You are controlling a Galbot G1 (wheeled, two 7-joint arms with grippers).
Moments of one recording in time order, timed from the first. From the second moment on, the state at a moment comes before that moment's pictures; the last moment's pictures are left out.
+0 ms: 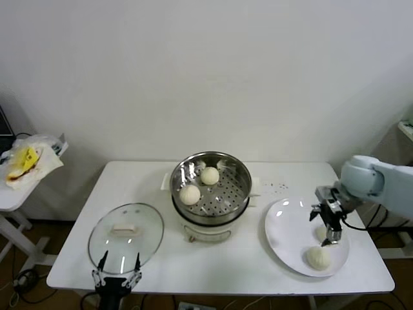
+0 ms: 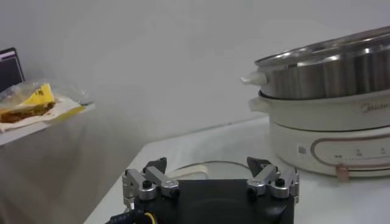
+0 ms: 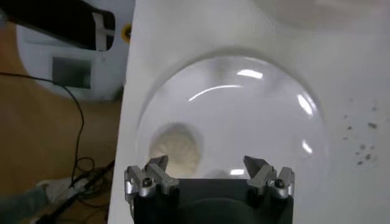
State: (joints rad) left arm 1.81 -1.52 -0.61 -1.98 0.15 -0.16 -0.06; right arm 0.52 0.45 -1.53 1.56 0.22 -0.30 -1.06
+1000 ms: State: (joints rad) left arm 1.81 -1.53 -0.62 -1.95 0.16 -0.16 -0.07; right arm 0.21 0.50 -1.33 1.45 0.12 -0.28 -1.05
